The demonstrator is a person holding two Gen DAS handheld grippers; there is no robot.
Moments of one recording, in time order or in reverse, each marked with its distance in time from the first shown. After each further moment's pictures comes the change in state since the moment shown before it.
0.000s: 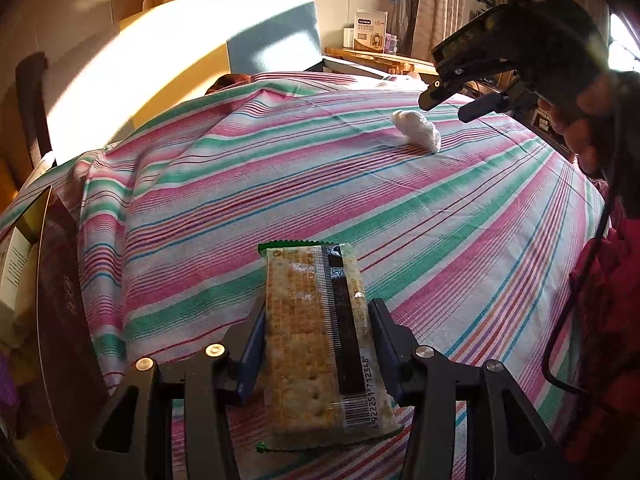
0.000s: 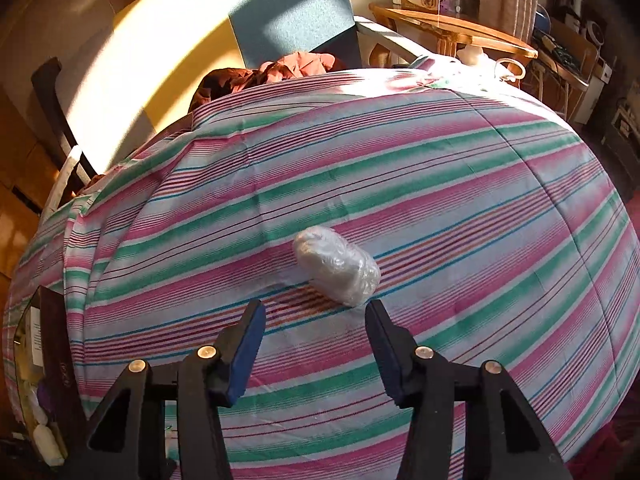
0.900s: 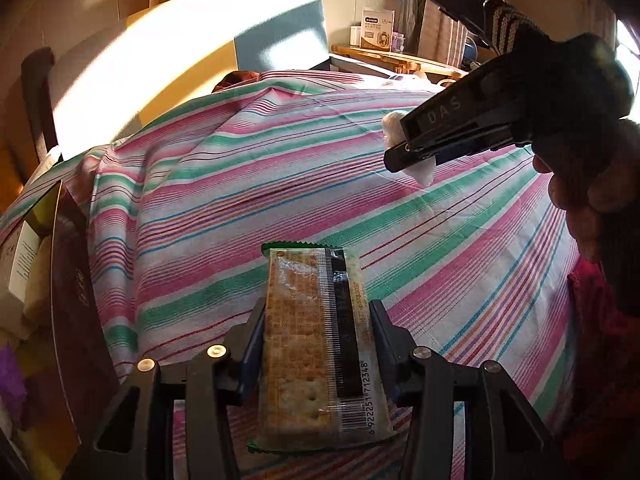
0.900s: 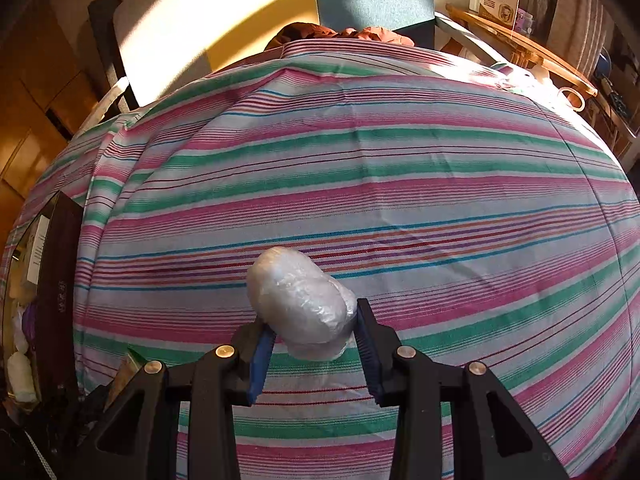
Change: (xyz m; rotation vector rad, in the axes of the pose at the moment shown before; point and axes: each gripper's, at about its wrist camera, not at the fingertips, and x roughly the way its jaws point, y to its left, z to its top) left arm -0.008 0.000 0.003 -0.027 0.021 0.016; right arm 0.012 0.060 -0.051 -0.196 0.046 0.098
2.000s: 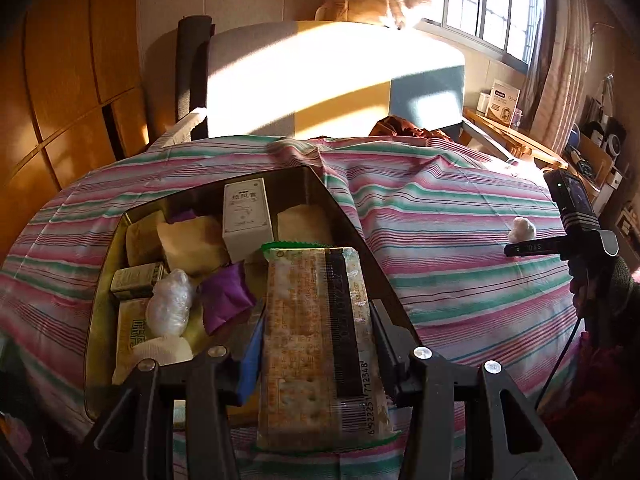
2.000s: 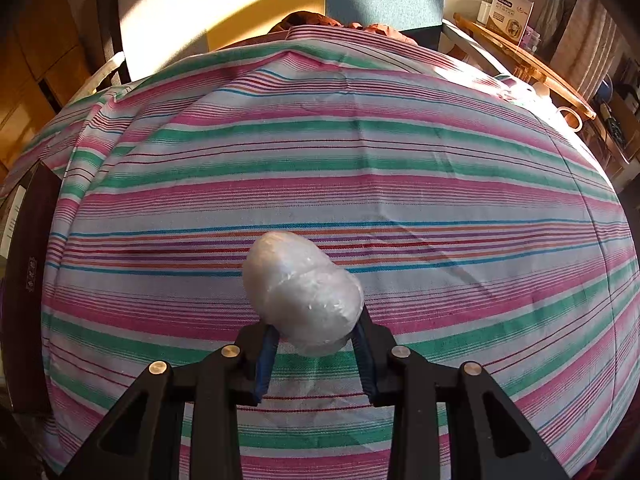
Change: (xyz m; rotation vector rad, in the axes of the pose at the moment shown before) left arm -0.155 0.125 -0.052 -0.343 -0.105 0.289; right arm 0.012 0.004 -0.006 -0.066 0.003 -0.068
